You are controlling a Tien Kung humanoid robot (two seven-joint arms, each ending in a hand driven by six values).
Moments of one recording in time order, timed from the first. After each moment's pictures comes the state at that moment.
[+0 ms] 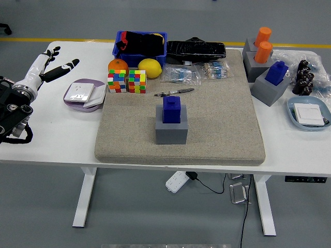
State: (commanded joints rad) left arm -0.86 0.45 -0.46 -0.67 0.82 0.30 -0.12; right arm 0.04 -0.43 1.57 0.28 -1.81 0.26 0.00
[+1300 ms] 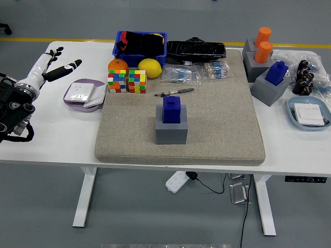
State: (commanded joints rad) left arm -0.88 0.44 -0.42 -0.66 0.81 0.29 -0.10; right arm 0.07 -0.44 1.51 0.27 -1.77 0.26 0.01
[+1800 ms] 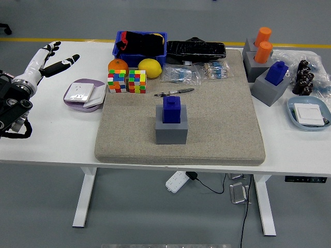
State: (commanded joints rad) left arm -0.89 0.45 -0.44 -0.66 0.82 0.30 -0.11; right arm 0.07 -0.45 1.52 0.27 -1.79 0.25 0.01
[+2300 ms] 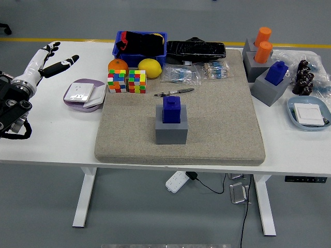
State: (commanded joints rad) left arm -0.88 0.45 -0.45 -0.67 0.82 0.29 -0.11; right arm 0.08 -0.46 1.54 0.28 -1.90 0.17 0.05
